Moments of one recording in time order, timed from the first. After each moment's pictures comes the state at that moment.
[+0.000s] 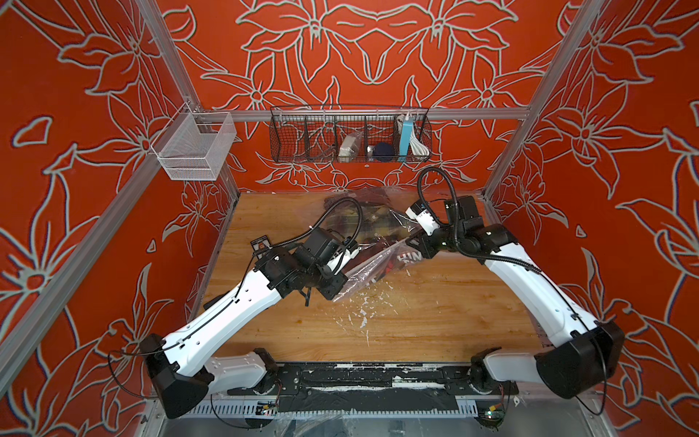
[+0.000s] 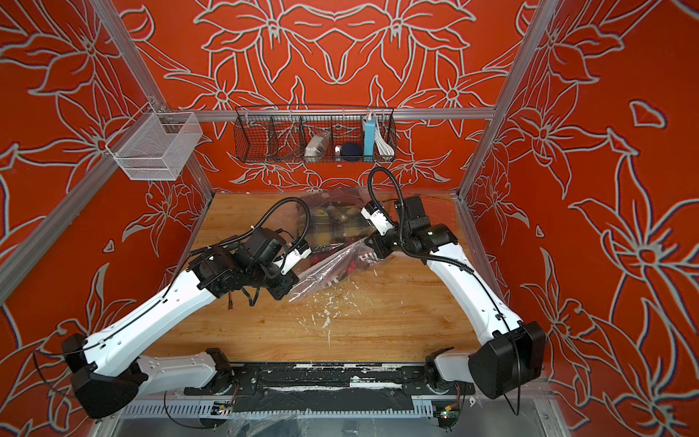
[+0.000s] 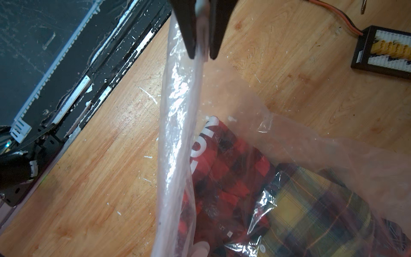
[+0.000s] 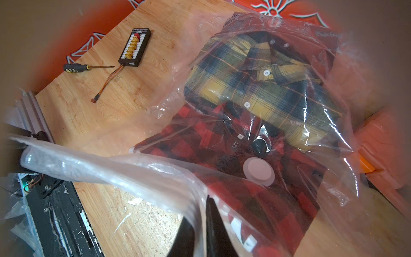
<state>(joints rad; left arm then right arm) -0.71 1.20 1.27 -1.08 0.05 0.02 0.38 1.31 1.29 -0.77 -0.44 -0.19</state>
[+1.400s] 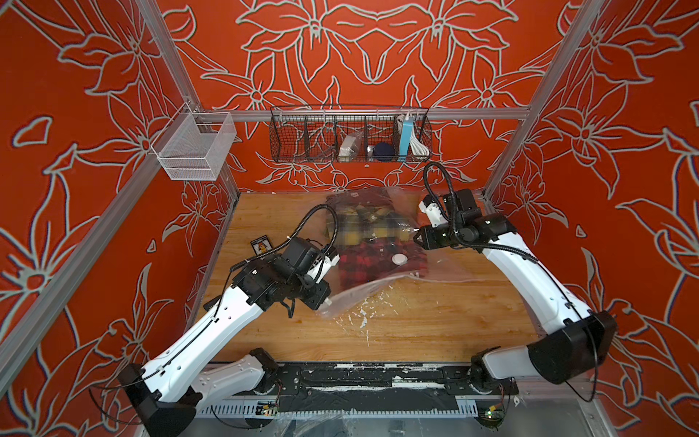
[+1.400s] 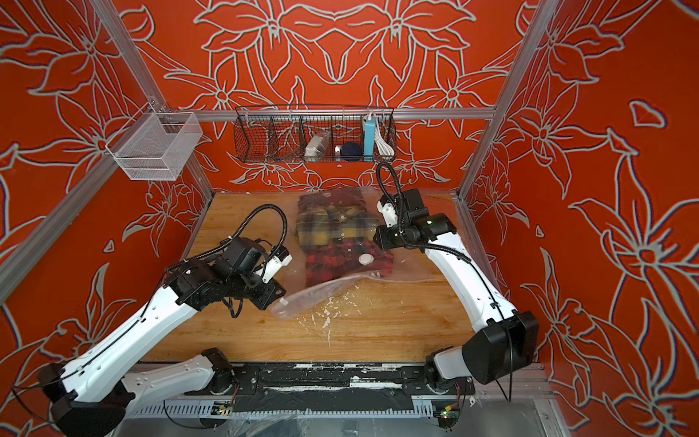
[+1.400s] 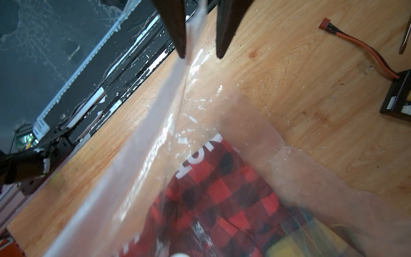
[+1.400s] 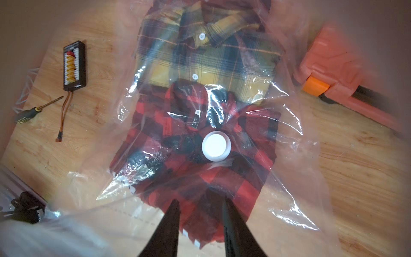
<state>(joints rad) -0.61 1.03 1.16 -1.12 0.16 -0.09 0.36 1.42 1.39 -0.93 -0.24 0.12</state>
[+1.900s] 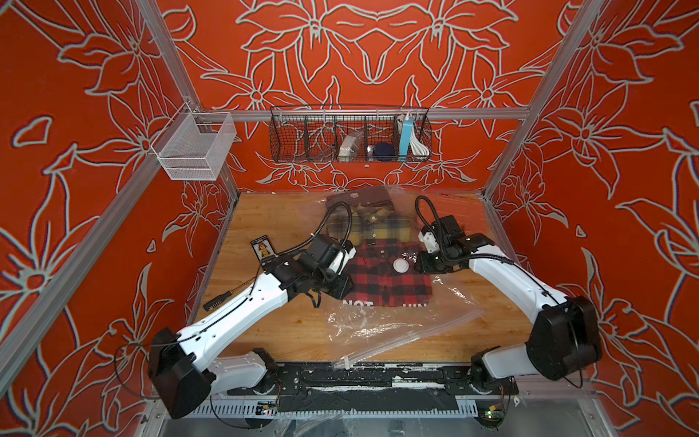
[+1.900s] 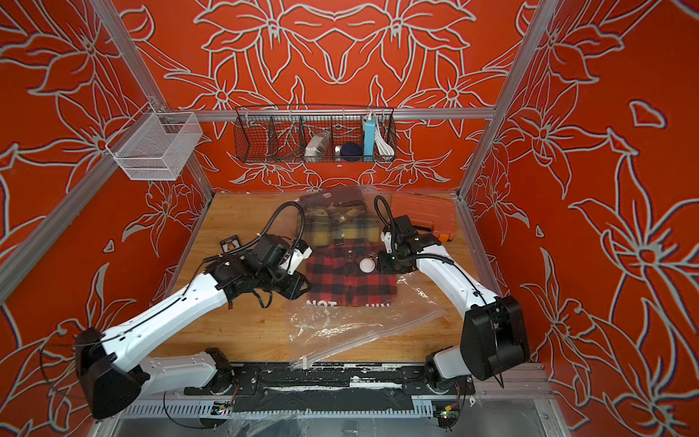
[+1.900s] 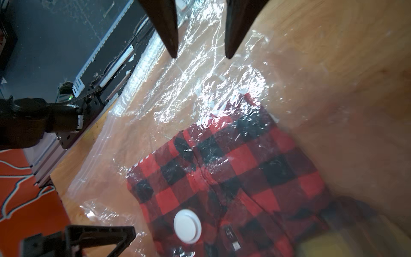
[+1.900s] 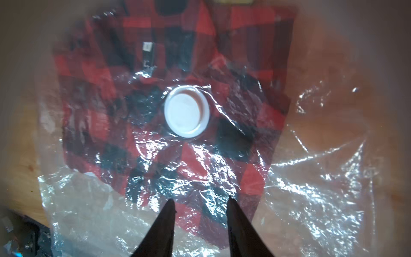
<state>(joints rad) -0.68 1.26 1.03 -0.75 0.23 -0.31 0.36 1.43 1.06 -0.82 -0.19 0.24</state>
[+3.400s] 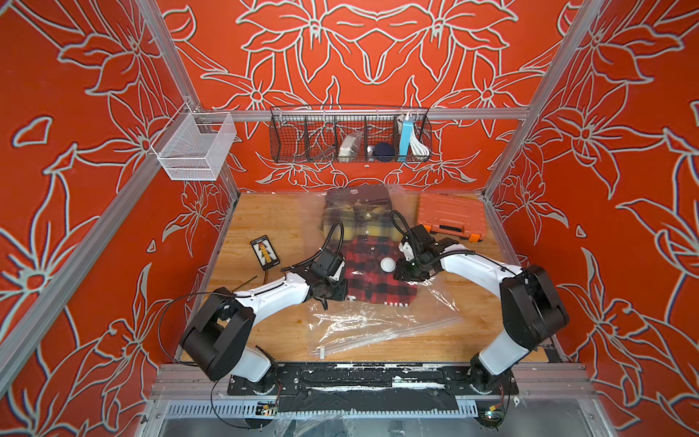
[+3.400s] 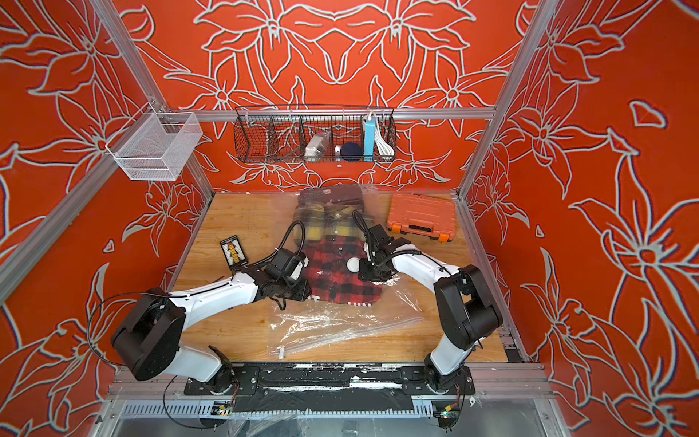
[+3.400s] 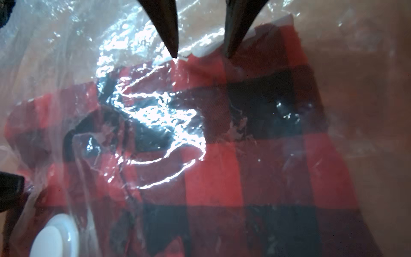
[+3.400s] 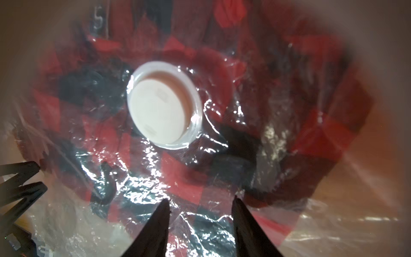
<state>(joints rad) -0.57 1.46 0.77 -0.38 0.14 -0.44 0.51 1.66 1.06 -0.66 -0.23 0.42</state>
